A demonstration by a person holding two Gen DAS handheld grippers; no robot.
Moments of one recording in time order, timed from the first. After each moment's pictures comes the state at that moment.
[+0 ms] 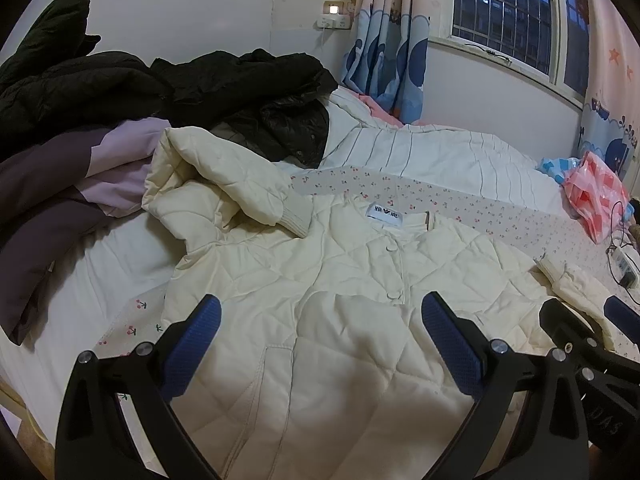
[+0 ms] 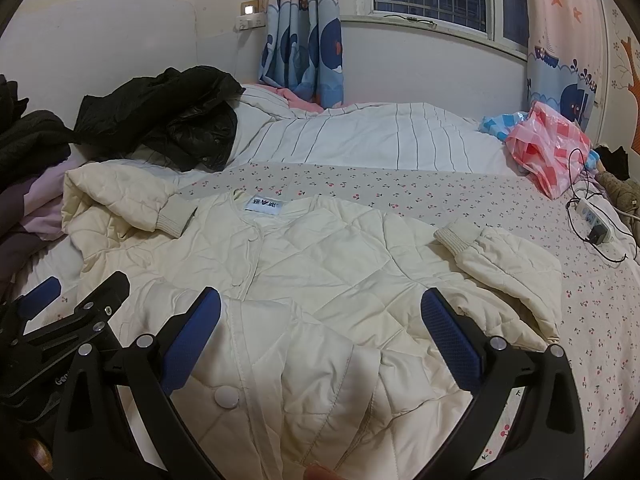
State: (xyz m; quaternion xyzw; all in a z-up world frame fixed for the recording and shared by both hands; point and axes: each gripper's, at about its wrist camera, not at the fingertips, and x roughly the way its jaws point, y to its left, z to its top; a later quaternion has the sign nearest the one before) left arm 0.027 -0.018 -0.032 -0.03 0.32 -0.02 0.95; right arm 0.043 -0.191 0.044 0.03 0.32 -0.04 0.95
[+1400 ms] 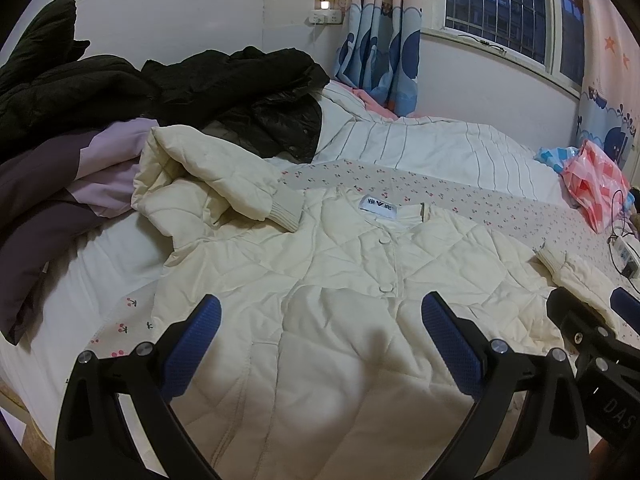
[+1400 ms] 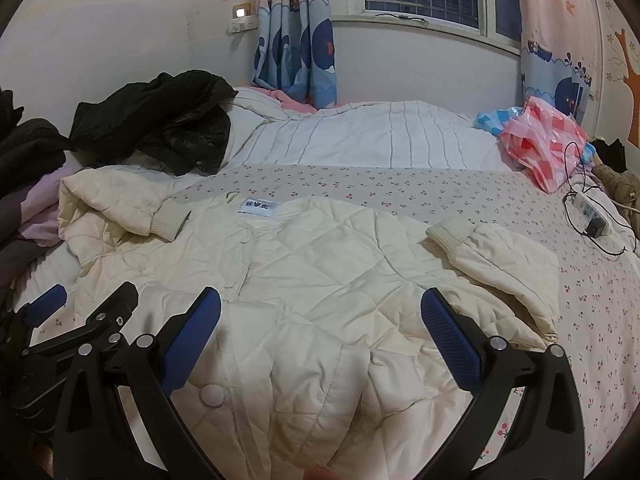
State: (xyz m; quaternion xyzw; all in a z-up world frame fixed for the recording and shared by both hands) left arm 0.027 -0.034 -0.038 -0.01 0.32 -0.02 0.95; right arm 0.042 -0.199 0.047 0.03 0.32 -0.04 0.95
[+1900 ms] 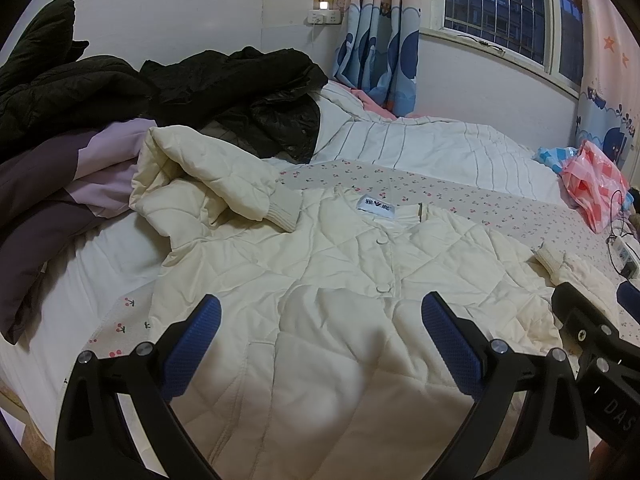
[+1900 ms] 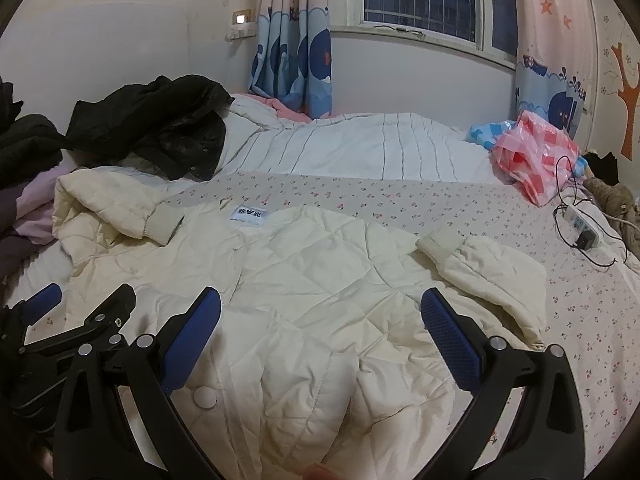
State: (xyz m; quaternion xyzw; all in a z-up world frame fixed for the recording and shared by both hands) left arm 0.027 -0.036 -0.038 -0.01 0.32 -0.02 0.95; right arm 0.036 -0.198 0.050 0.02 0.30 -0.06 0.95
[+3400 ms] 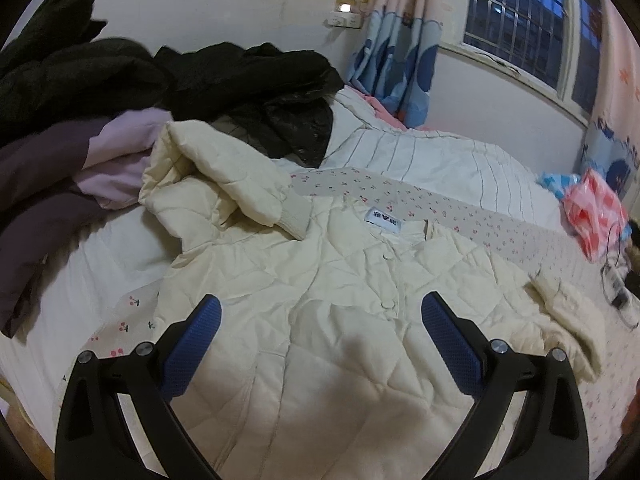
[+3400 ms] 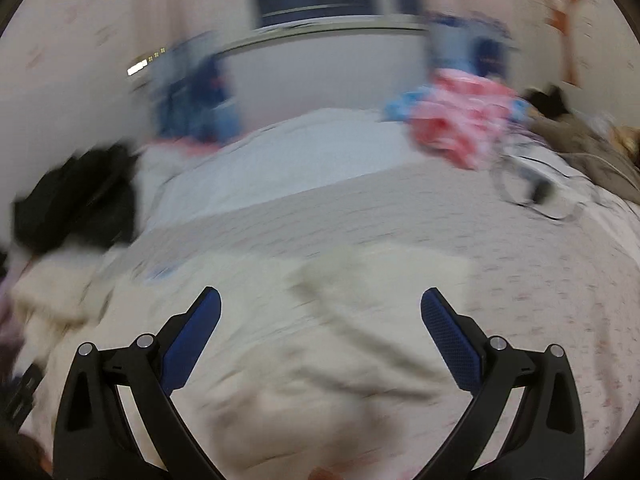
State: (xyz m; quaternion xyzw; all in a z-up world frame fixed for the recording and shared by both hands) left arm 0.034 -0.019 -0.027 -0.06 0.33 -0.01 0.94; right arm 0.043 -0.373 0.074 0.14 0.28 -0.17 0.93
